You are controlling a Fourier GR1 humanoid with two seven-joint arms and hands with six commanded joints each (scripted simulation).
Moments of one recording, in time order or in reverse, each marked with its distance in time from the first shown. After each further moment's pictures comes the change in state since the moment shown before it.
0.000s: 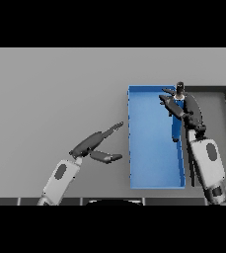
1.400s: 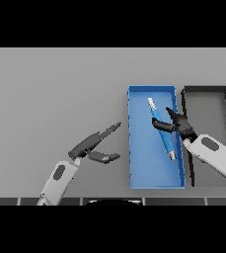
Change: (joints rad) left arm 0.017 0.013 0.005 0.004 -0.004 0.002 -0.028; right arm -0.379 -0.557 0.960 0.121 -0.633 -0.280 -0.001
